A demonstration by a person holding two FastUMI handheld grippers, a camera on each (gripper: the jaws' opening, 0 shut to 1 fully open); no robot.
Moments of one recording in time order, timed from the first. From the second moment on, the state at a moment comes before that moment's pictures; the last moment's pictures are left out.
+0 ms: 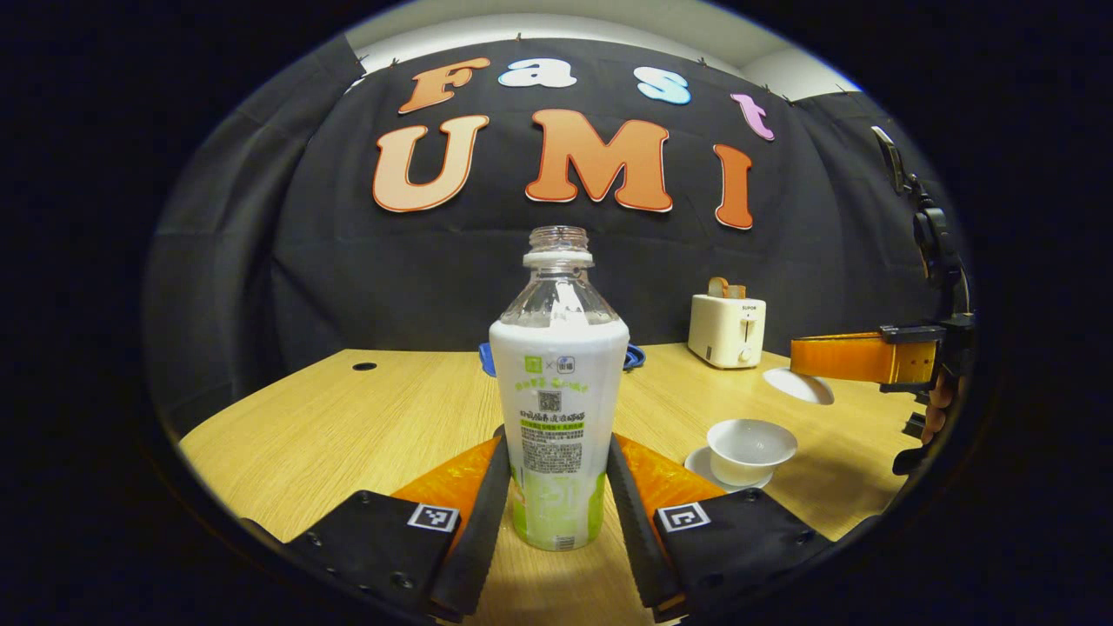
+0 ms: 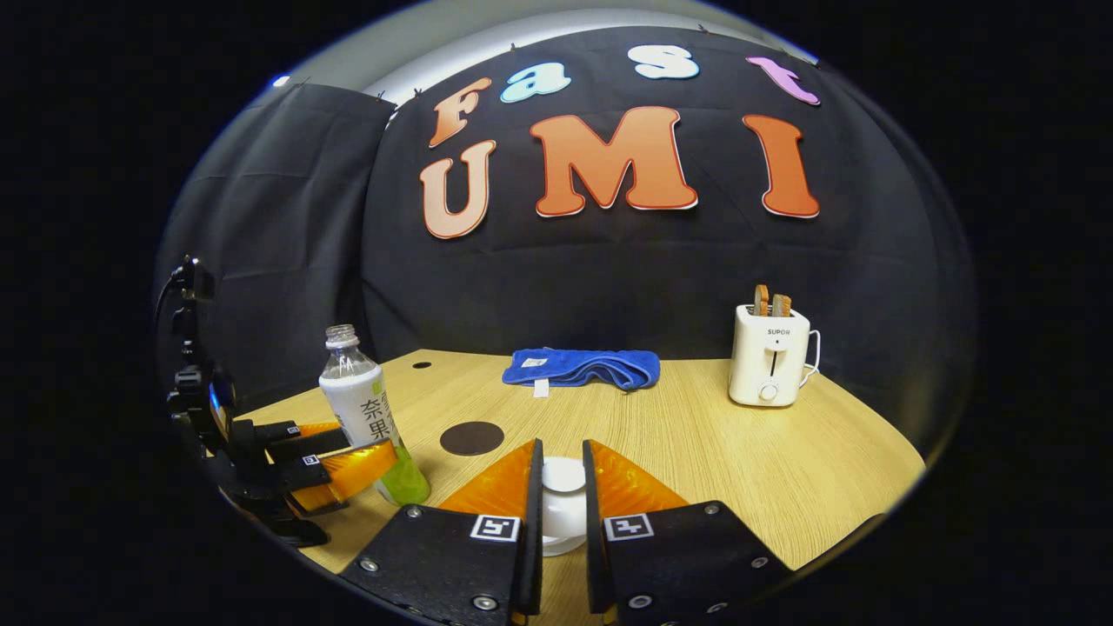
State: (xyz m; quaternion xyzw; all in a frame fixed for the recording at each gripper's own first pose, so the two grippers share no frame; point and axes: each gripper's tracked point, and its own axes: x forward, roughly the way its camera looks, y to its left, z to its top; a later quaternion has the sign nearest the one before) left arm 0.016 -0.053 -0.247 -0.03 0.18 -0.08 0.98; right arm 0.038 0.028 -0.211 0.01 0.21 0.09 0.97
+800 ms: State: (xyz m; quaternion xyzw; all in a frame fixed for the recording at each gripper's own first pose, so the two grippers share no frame) left arm 0.036 -0.054 -0.231 0.22 0.17 -0.09 0.96; right arm 0.030 -0.013 -0.196 0.01 0.19 0.07 0.98
